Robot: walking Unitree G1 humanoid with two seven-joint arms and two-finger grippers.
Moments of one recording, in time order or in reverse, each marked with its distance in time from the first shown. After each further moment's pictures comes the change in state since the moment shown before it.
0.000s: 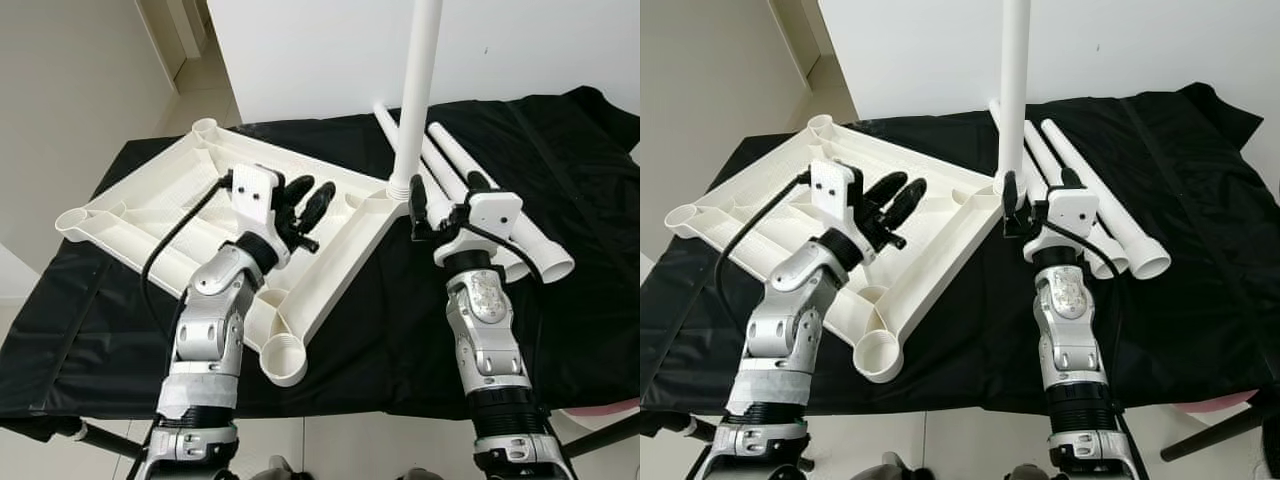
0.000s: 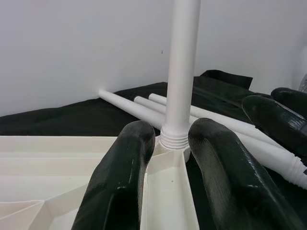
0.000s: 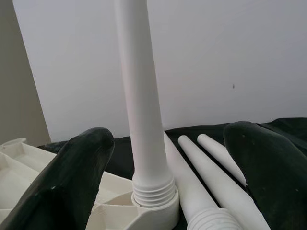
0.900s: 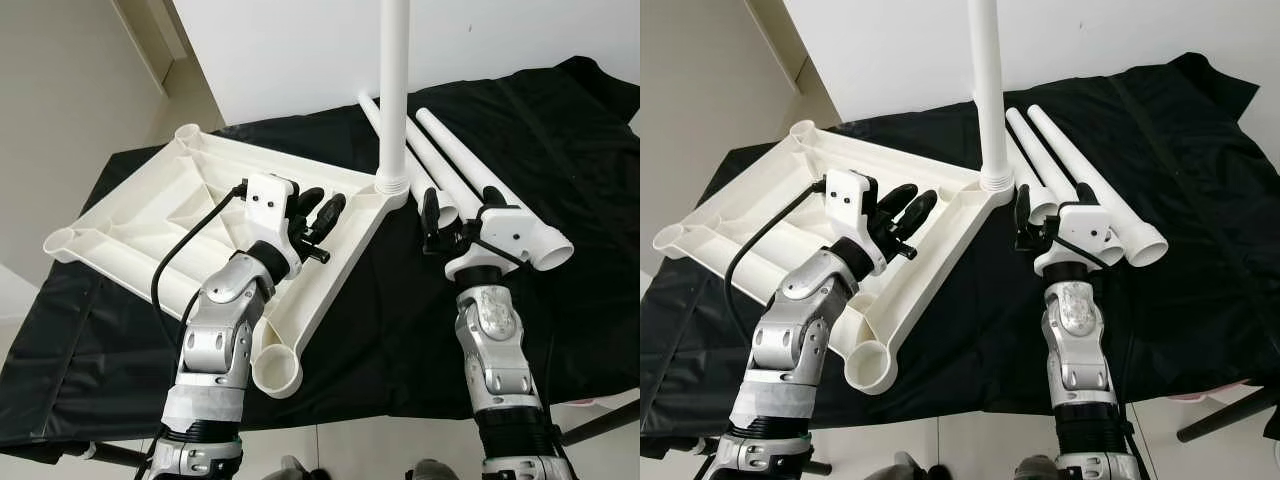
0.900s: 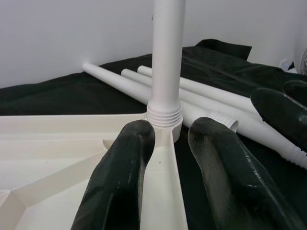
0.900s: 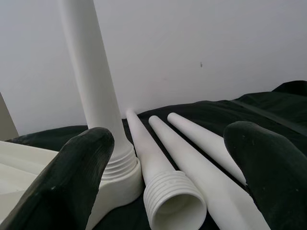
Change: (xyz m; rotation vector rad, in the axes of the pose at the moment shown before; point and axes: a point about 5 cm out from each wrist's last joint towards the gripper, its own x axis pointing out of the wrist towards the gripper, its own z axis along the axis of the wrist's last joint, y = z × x) left arm -0.003 -0.010 -0.005 -0.029 0.060 0.048; right arm -0.015 -0.005 0.000 -0.019 0.014 -0.049
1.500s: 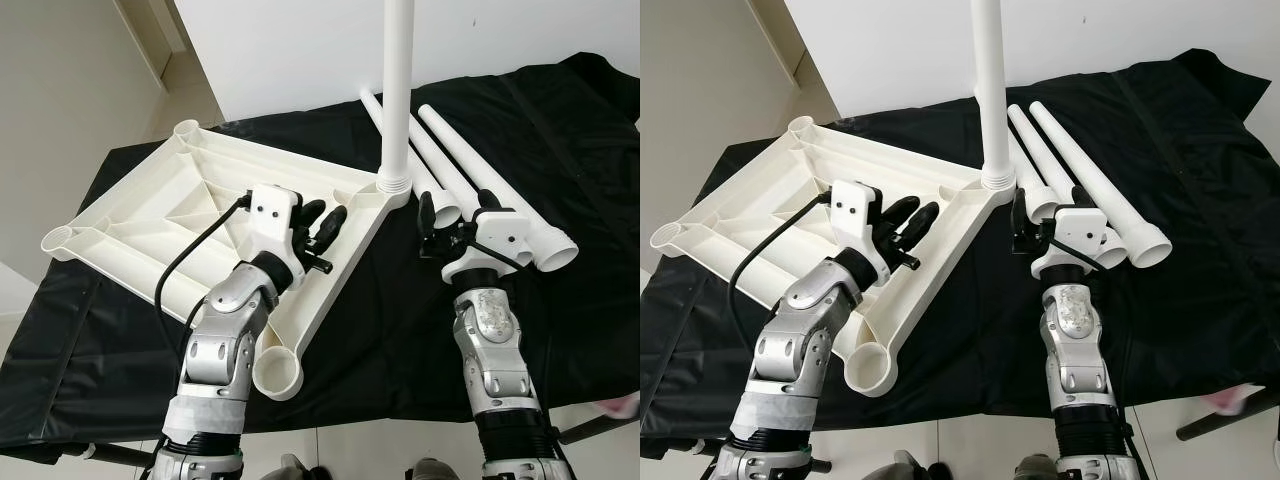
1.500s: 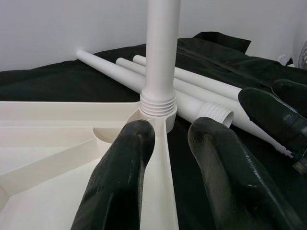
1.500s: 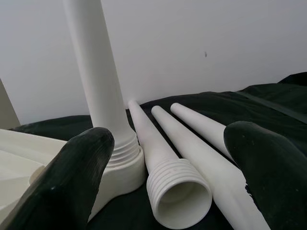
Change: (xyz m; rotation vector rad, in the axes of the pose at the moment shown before) left arm -0.003 -0.009 -0.005 -0.024 0.020 0.003; right arm -0.001 0.001 -0.007 -0.002 0.031 0.017
